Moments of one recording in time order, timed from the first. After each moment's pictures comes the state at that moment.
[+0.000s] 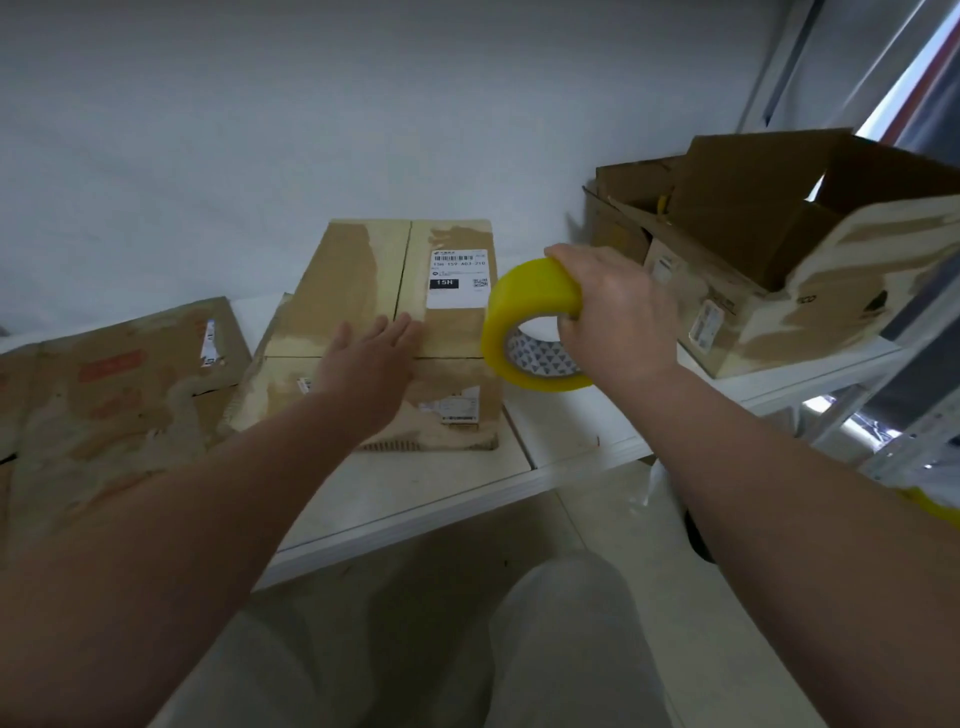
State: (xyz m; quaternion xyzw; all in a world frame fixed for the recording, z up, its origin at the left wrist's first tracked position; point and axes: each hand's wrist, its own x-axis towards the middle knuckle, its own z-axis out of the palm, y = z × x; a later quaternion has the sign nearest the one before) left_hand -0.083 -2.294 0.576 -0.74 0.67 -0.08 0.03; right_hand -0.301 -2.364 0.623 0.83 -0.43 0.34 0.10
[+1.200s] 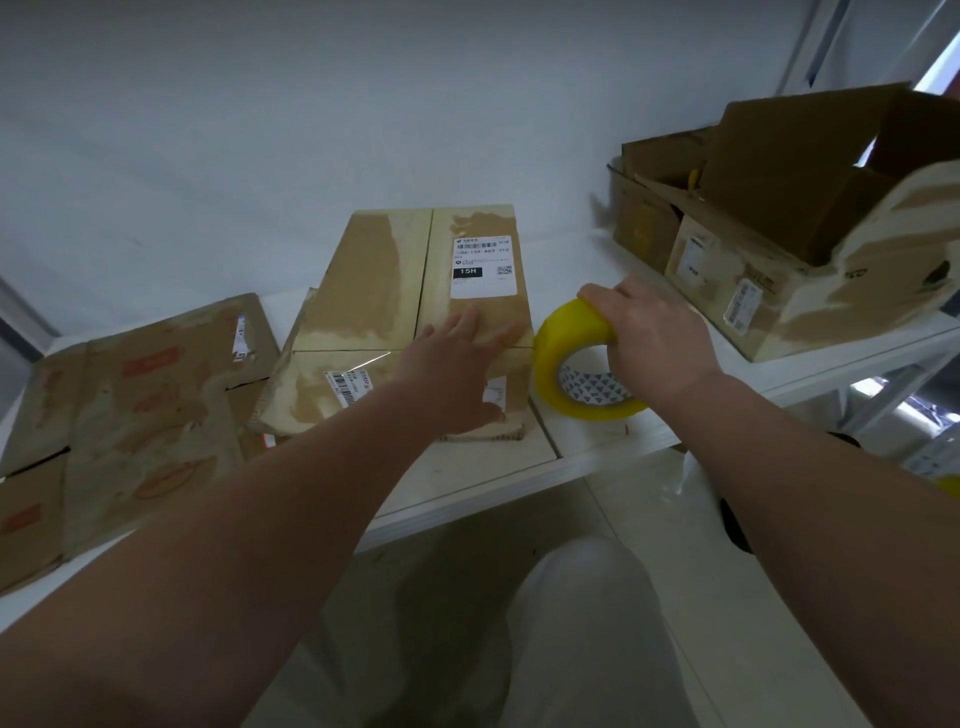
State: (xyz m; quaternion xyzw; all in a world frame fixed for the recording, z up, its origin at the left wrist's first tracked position) left_hand -0.123 -2.312 0.571 -0.67 0.74 -0.06 0.03; right_hand -0.324 -2.381 0.584 0.86 -0.45 0.20 0.08
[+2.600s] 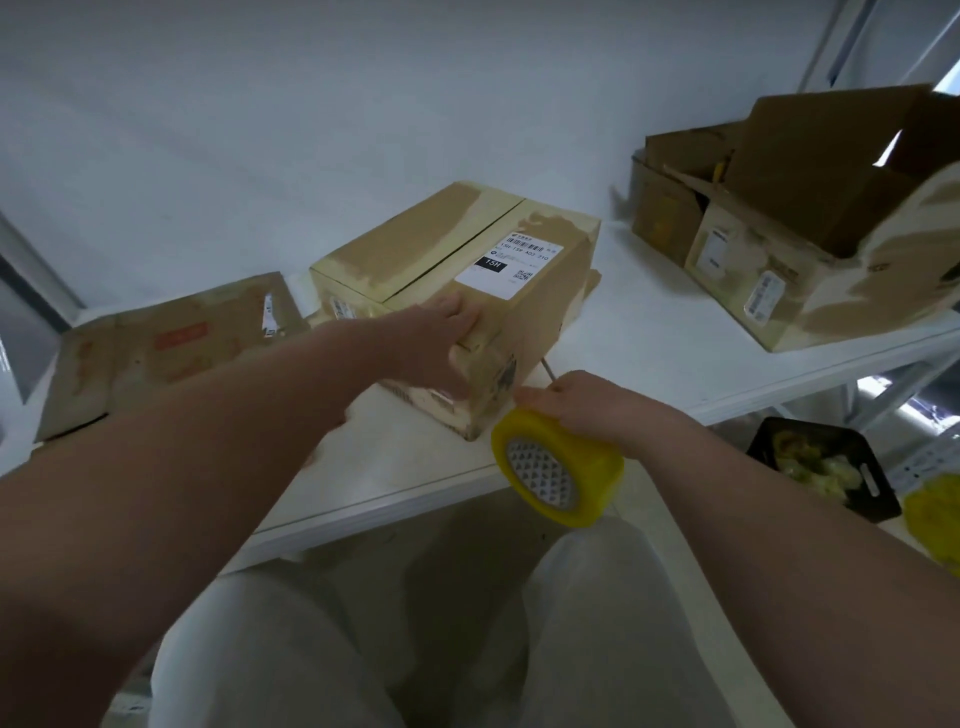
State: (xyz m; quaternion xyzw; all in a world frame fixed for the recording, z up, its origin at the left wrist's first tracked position) left_hand -0.059 -2.287 0.600 -0.67 0.73 0.11 0.10; right_hand -0.260 -2.301 0.578 0.74 -0.54 -0.01 -0.40
